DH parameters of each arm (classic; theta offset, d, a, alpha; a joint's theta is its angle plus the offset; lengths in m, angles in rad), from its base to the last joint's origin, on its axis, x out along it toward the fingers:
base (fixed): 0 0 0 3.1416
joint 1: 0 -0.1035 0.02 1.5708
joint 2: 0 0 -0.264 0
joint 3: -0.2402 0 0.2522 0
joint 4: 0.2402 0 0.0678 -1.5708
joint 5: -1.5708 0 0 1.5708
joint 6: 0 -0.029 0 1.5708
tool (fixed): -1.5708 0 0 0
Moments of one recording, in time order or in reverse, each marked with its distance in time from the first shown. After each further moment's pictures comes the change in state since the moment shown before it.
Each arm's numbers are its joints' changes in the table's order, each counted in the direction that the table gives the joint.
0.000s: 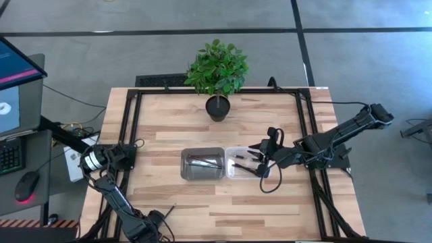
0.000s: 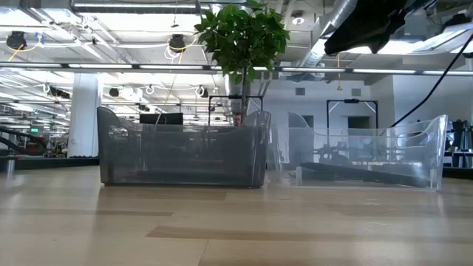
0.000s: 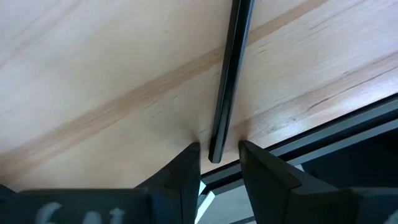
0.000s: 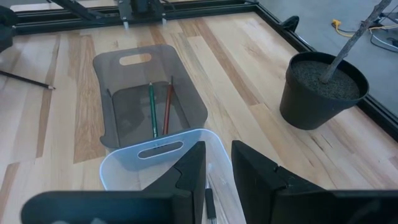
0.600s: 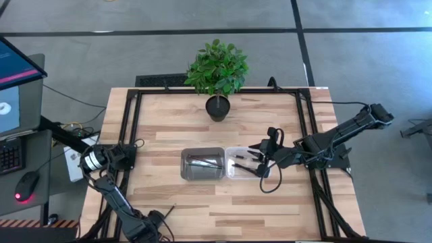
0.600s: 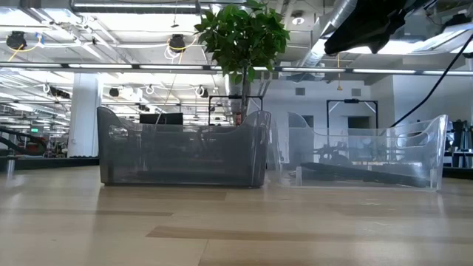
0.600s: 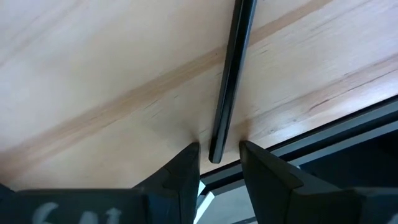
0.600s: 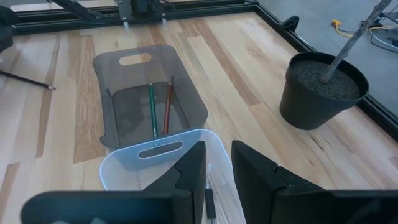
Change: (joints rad) left arm 0.001 0.000 -0.001 0.006 -0.010 0.012; right arm 0.000 0.000 0.000 0.000 0.000 0.000
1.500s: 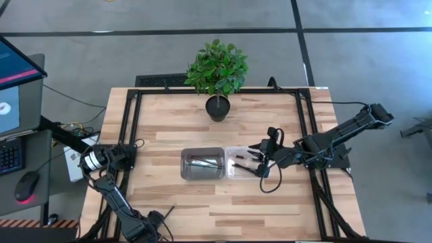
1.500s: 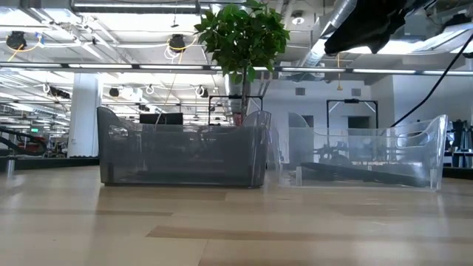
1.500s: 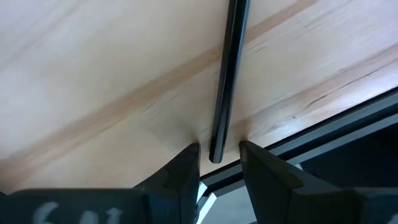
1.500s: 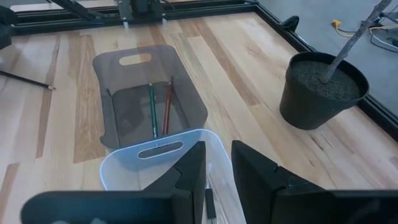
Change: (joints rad) left arm 0.000 0.000 0.000 0.001 -0.046 -0.033; right arm 0.000 0.000 0.000 0.000 0.000 0.000
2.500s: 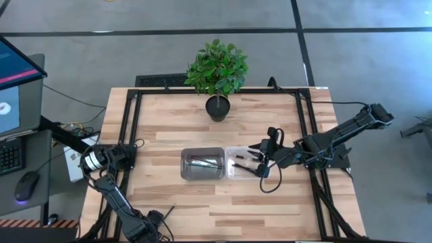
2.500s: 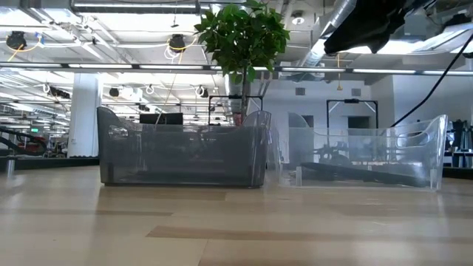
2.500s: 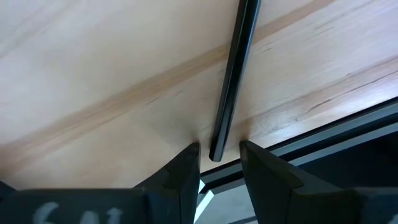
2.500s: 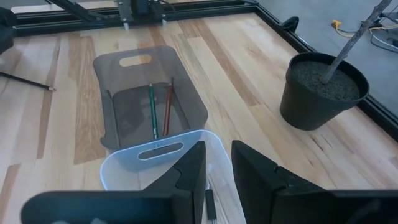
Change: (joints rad) left arm -0.002 0.000 -0.001 0.009 0.044 0.051; right arm 0.000 0.000 0.000 -0.004 0.000 0.000
